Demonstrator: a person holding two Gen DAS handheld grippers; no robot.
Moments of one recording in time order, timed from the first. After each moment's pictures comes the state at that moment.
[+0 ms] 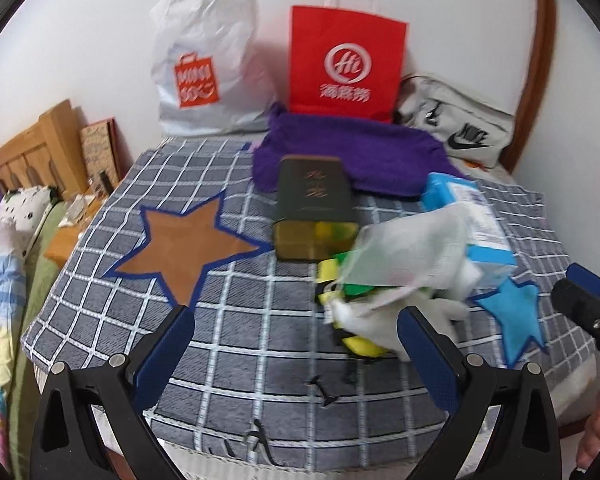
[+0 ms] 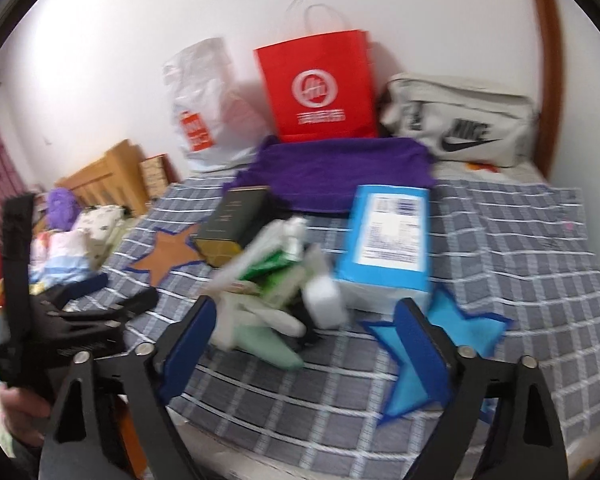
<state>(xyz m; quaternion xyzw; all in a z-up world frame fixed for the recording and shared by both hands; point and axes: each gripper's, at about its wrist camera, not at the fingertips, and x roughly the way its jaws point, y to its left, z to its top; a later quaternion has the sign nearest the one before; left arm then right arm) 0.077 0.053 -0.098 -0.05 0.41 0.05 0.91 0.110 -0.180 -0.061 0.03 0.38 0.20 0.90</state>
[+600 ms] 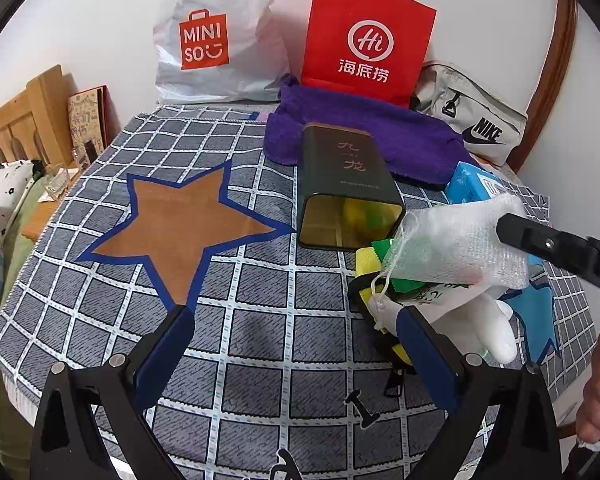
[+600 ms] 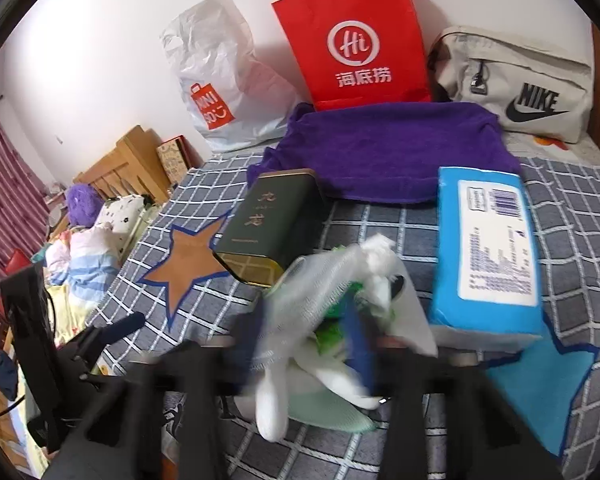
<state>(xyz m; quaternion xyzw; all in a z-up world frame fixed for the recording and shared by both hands) 0.099 0.085 -0.138 -0.08 0.43 0.02 0.90 0.179 -0.120 -0.094 0.06 0.44 0.24 0.86</state>
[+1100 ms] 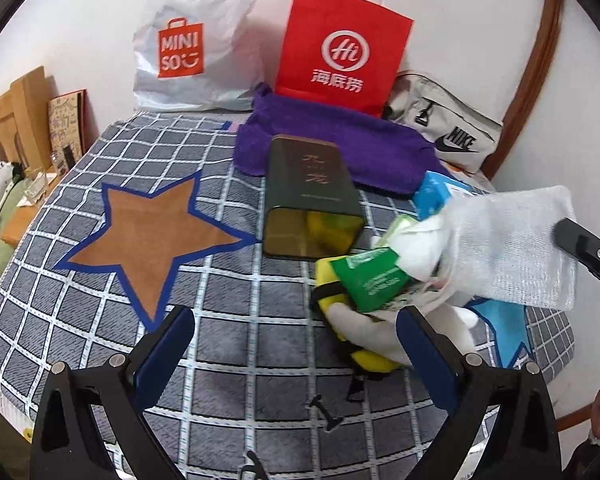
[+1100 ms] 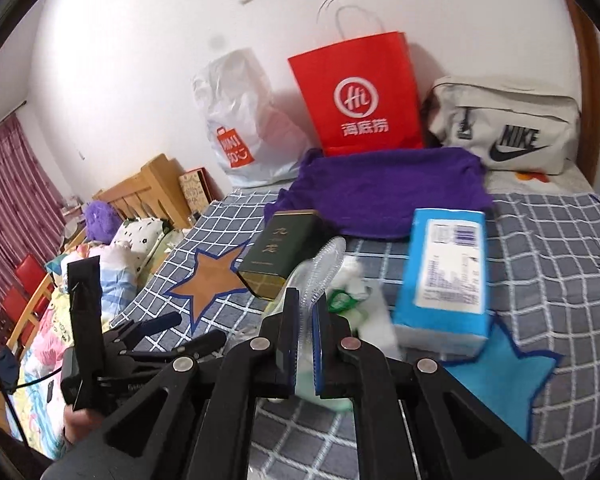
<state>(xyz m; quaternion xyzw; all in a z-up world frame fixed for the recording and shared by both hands) 0.096 0.071 -0.126 -0.10 0.41 -0.02 0.90 0.136 -0.172 -0.050 0.07 0.37 0.26 0.89</state>
